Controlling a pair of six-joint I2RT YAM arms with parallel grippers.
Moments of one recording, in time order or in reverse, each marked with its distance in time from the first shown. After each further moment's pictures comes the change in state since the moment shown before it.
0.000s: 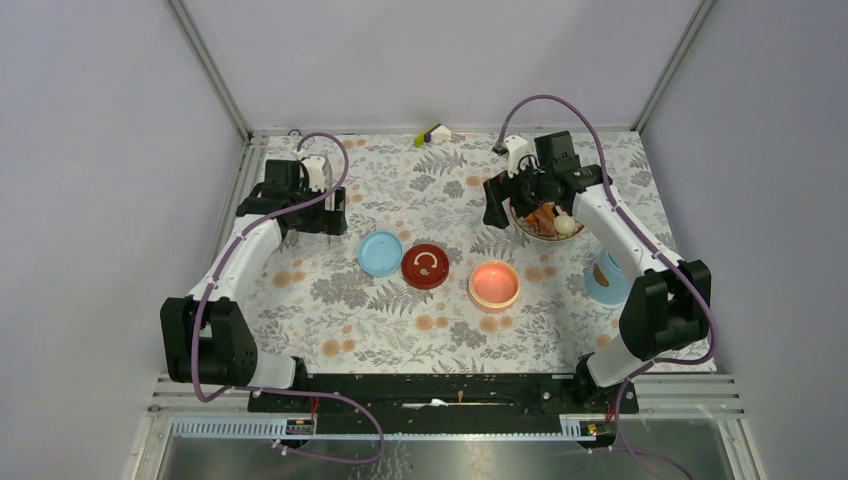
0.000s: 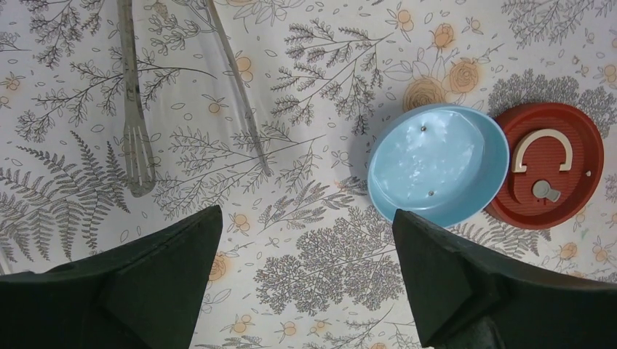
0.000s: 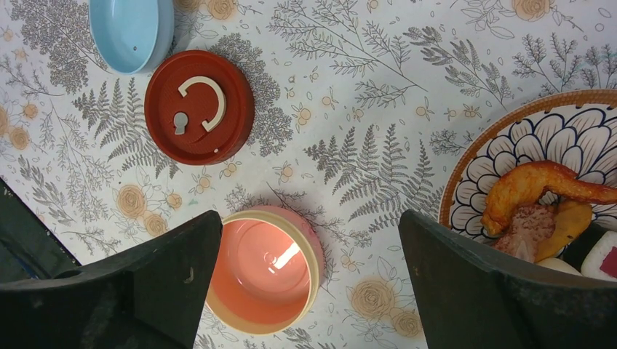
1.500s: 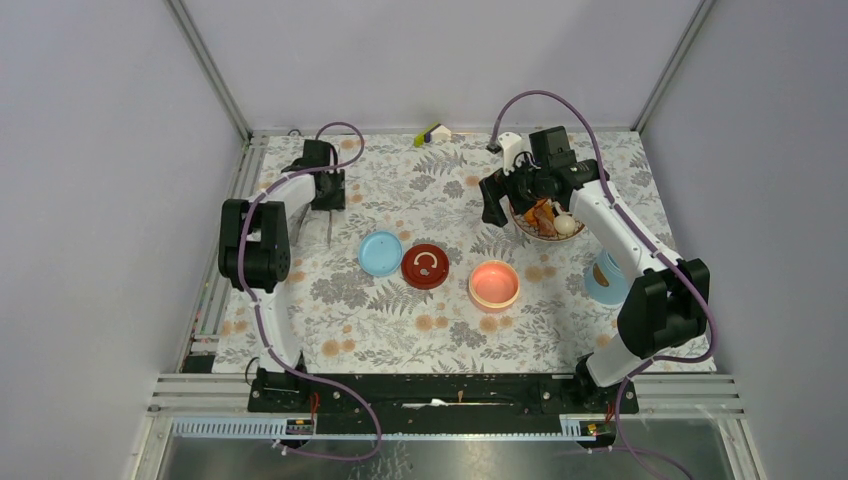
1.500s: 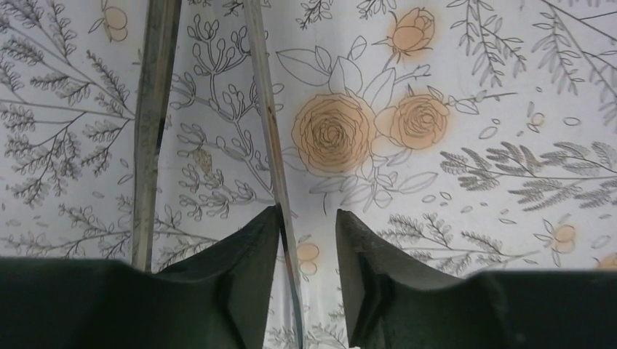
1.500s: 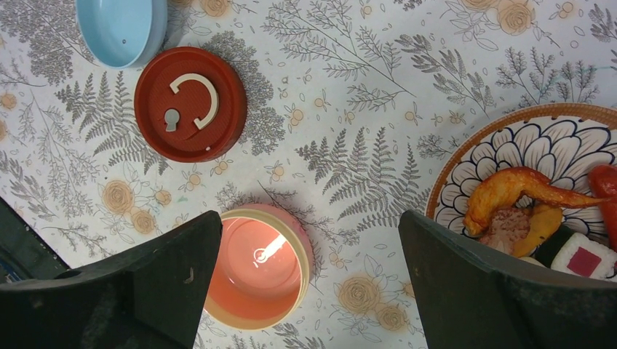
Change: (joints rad) left arm -0.010 0.634 0.352 0.165 -0.213 -0.130; right arm 0.028 0.015 0.063 -0.051 0.040 -0.047
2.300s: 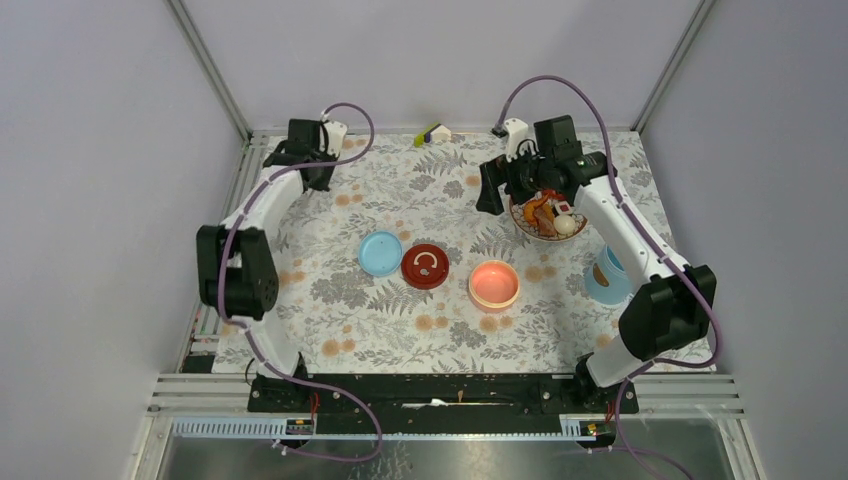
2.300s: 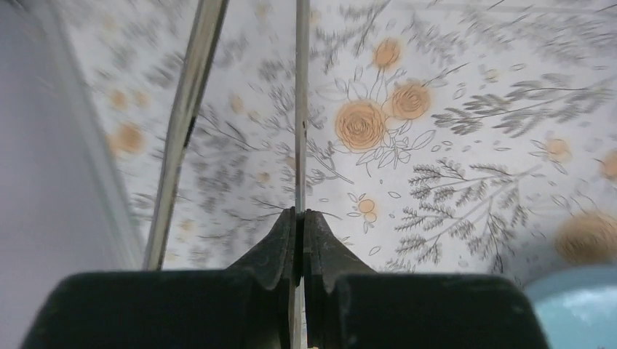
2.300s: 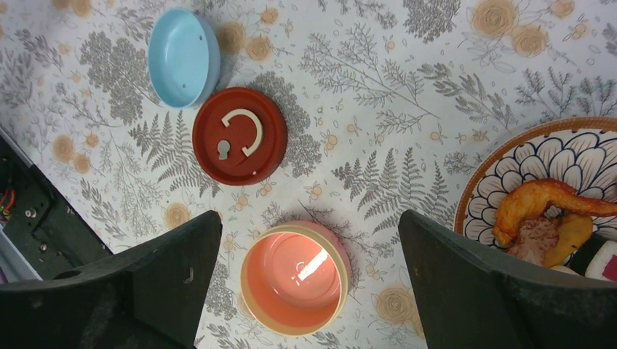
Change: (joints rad) left arm -0.015 -0.154 0.032 -0.067 -0.026 0.346; right arm 0.000 -0.005 0.081 -0.031 -0.050 0.129
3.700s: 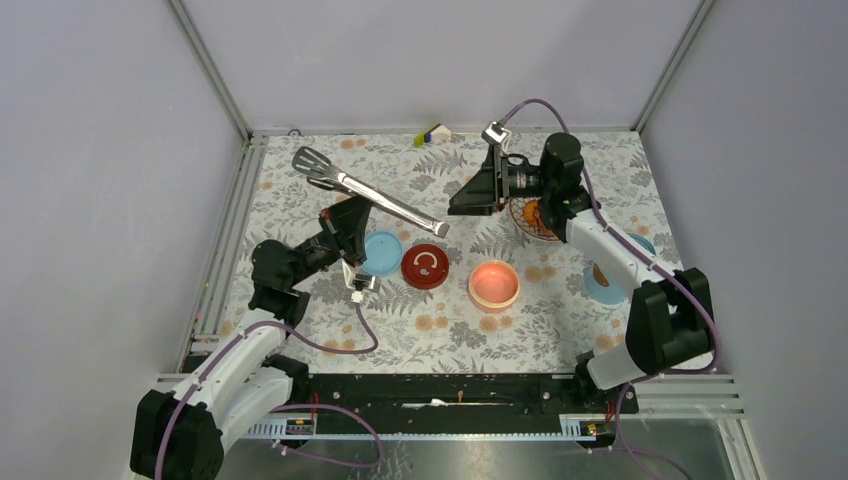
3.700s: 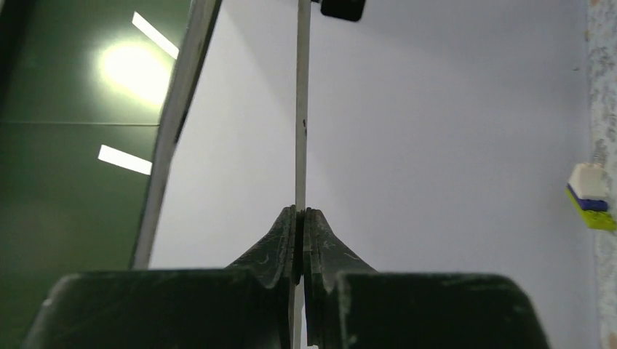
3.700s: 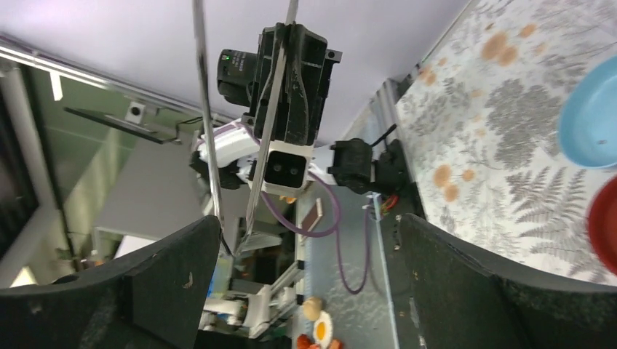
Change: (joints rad) left arm -0.230 -0.991 -1.025 1.239 0.798 1.255; right arm 0.020 -0.105 -0.371 1.083 -0.768 1.203
